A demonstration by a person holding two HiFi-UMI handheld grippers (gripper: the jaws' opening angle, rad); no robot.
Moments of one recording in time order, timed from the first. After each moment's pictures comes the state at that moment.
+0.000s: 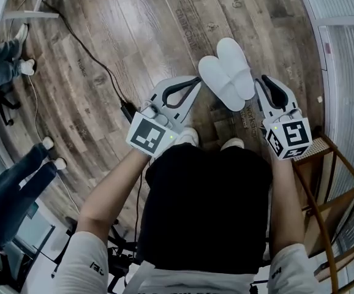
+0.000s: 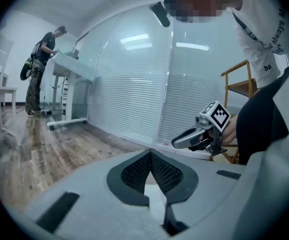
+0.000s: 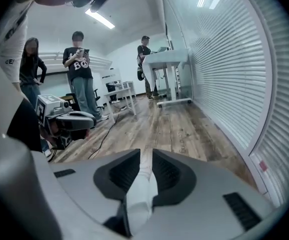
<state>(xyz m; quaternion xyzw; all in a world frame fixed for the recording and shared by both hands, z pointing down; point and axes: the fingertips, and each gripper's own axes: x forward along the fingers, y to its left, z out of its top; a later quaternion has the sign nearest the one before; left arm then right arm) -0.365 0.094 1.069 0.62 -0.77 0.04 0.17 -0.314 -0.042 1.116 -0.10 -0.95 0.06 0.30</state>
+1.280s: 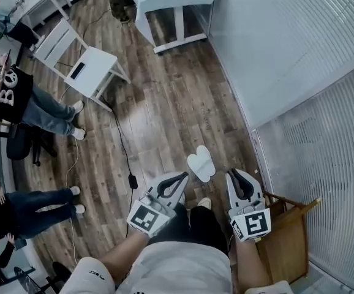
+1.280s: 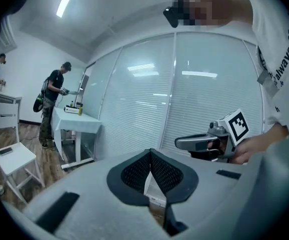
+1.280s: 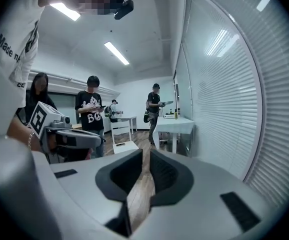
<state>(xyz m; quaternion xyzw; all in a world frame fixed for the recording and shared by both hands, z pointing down) -0.316 0.139 0.448 0.57 -0.81 -0.03 0.14 -0.281 0.025 0.449 -0.08 -0.99 0.01 0.15</state>
